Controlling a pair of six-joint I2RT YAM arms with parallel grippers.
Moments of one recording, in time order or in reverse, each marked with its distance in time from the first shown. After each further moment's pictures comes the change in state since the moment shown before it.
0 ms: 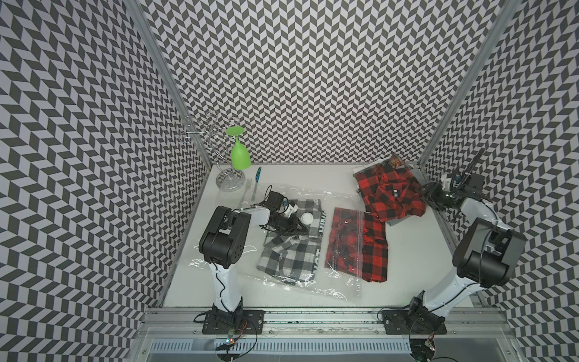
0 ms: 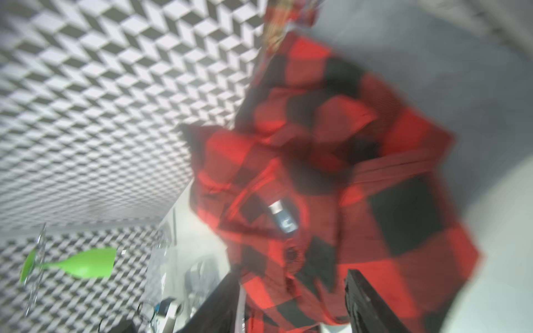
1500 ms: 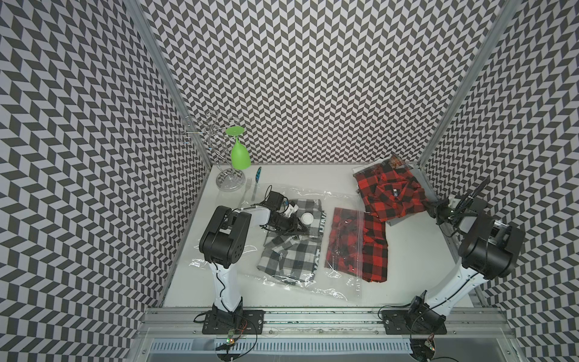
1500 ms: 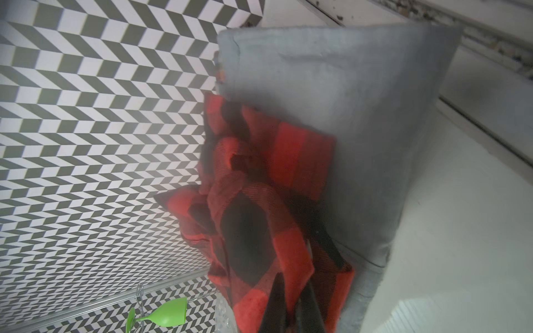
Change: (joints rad) left arm 0.000 0.006 0.001 0.001 0.008 0.004; right arm -0.092 0.121 -0.217 0.503 -0.177 0.360
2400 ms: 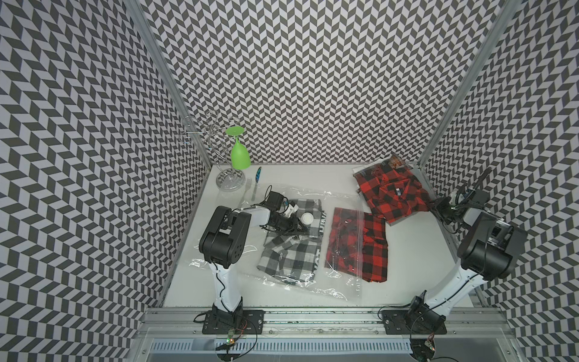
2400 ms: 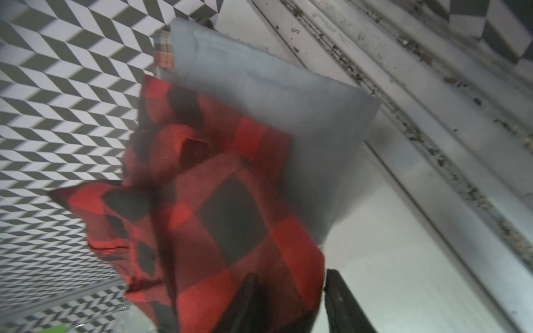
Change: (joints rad) left arm 0.000 -0.005 -0.008 0.010 0.001 0.005; right arm 0.008 0.003 0.117 -0.317 0.286 -0.327
